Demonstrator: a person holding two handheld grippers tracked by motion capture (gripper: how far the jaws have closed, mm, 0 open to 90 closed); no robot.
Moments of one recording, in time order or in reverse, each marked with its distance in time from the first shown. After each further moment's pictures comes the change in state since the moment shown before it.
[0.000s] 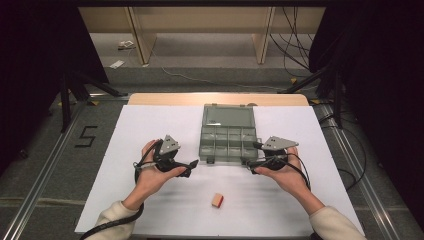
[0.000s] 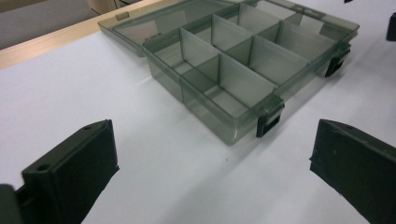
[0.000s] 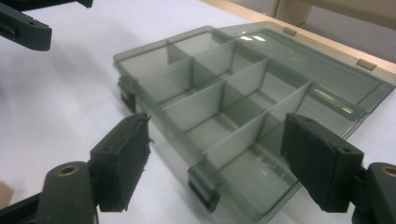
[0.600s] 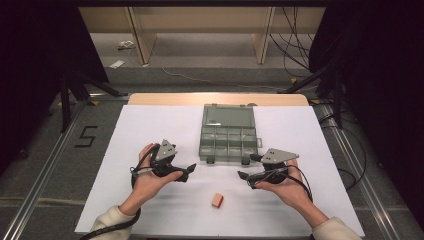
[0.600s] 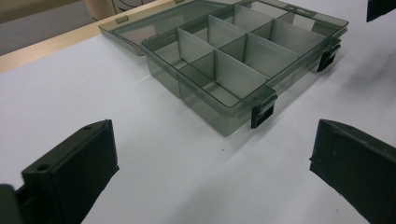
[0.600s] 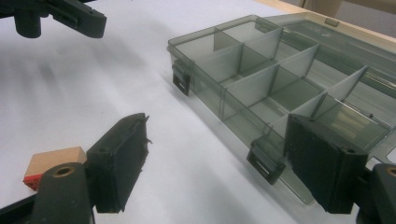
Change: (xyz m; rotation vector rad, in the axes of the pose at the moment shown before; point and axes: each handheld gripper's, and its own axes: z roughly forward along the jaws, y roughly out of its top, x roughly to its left) left arm -0.003 -0.007 -0.008 -0.045 -0.001 0.002; right arm 0.027 -0.012 -0.012 0.004 0.080 -0.001
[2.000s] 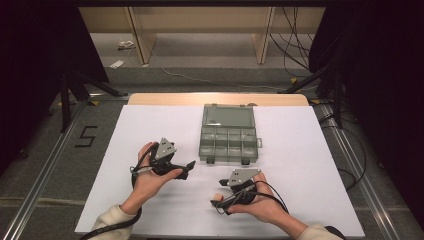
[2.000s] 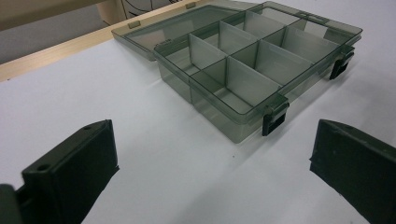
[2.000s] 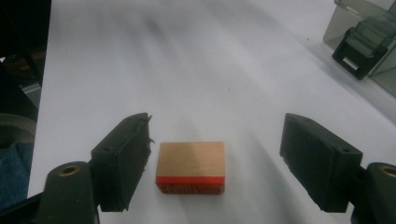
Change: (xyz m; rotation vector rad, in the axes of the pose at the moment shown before) left arm 0.002 0.001 0.002 -0.009 0.028 -0.009; right arm 0.075 -0.005 0.051 0.159 0.242 -0.077
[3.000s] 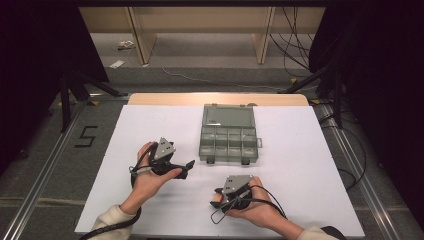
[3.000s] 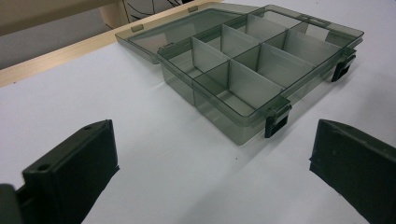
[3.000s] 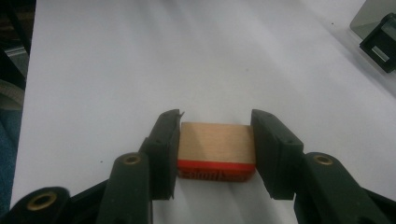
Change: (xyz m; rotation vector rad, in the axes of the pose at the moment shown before) left arm 0.001 0.000 -0.002 -0.011 0.006 0.004; right arm 0.012 -0.001 0.007 0.080 -0.024 -0.091
